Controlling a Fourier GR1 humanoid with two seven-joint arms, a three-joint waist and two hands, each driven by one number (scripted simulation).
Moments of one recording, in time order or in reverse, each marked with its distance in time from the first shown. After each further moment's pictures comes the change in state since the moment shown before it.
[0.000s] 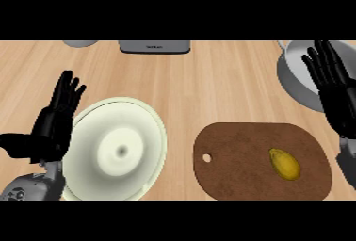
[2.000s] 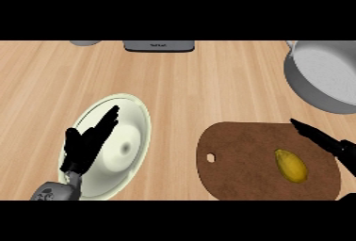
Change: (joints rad) left arm 0.051 -0.005 -0.111 0.246 0.033 -0.303 0.085; right arm 0.378 -0.312 0.097 -0.271 0.150 0.306 0.265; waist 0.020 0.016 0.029
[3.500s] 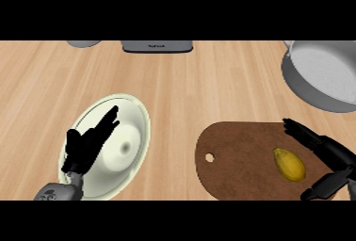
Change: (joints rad) left arm 0.012 -0.063 0.067 0.003 -0.076 -0.045 -0.006; right arm -0.178 0.330 -0.156 0.706 0.153 0.370 -0.425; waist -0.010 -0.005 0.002
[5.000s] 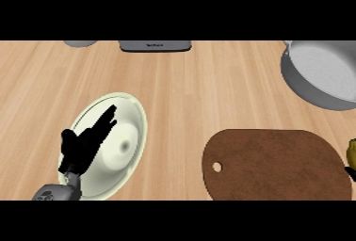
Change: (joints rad) left arm 0.009 -0.019 0.040 -0.020 -0.013 -0.026 0.008; right arm -0.070 -0.108 -0.297 0.475 -0.015 -0.179 -0.390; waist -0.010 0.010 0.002
